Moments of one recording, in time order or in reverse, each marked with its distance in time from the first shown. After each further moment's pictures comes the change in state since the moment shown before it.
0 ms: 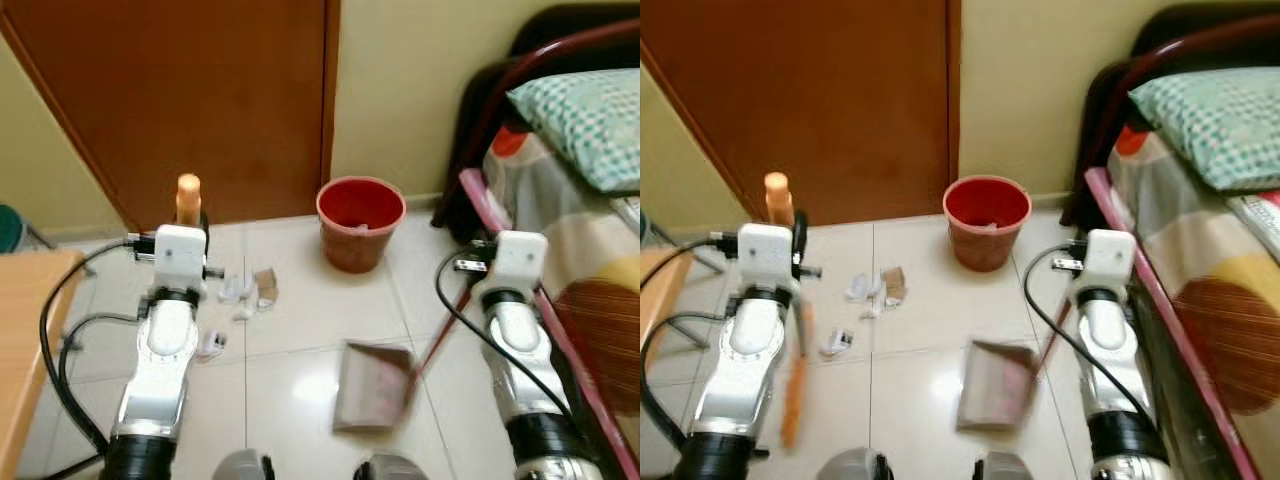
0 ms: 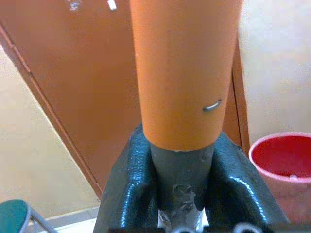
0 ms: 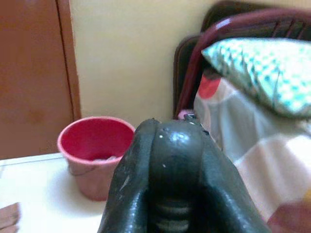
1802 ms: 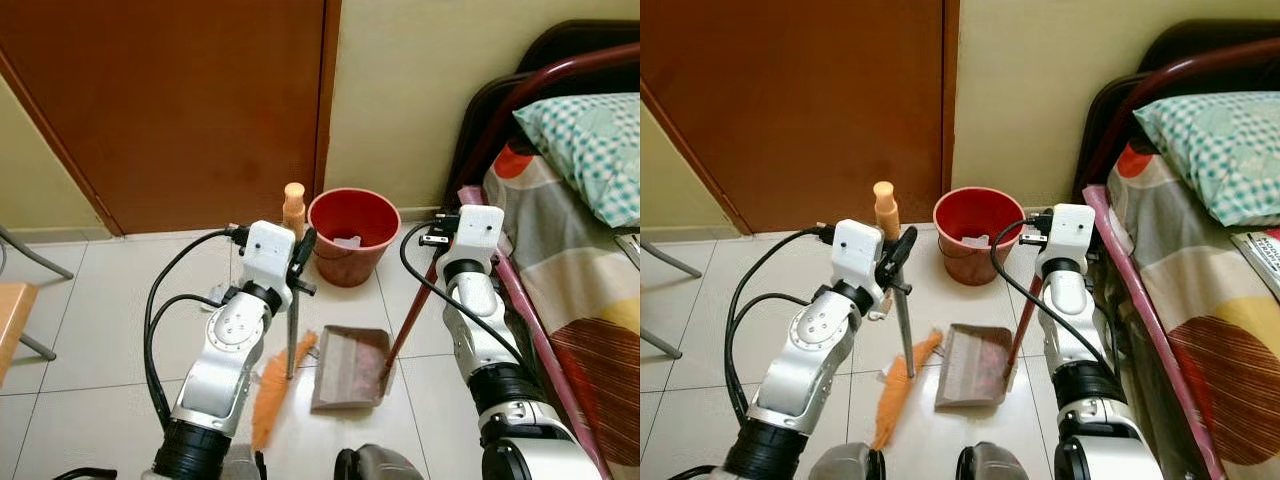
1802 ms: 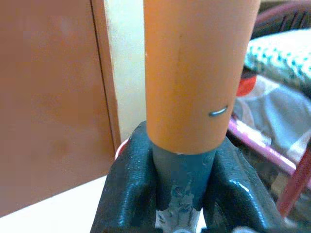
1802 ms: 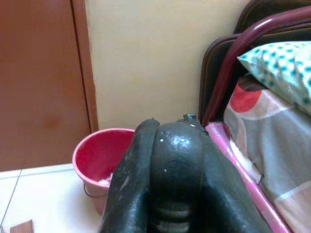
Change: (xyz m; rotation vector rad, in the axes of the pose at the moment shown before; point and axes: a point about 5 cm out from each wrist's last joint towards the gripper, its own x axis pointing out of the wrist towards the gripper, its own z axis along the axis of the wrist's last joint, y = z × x) left arm 0.002 -0.102 0.034 -0.275 0.055 -0.497; right arm 0.034 0.047 0.007 0.053 0.009 0.046
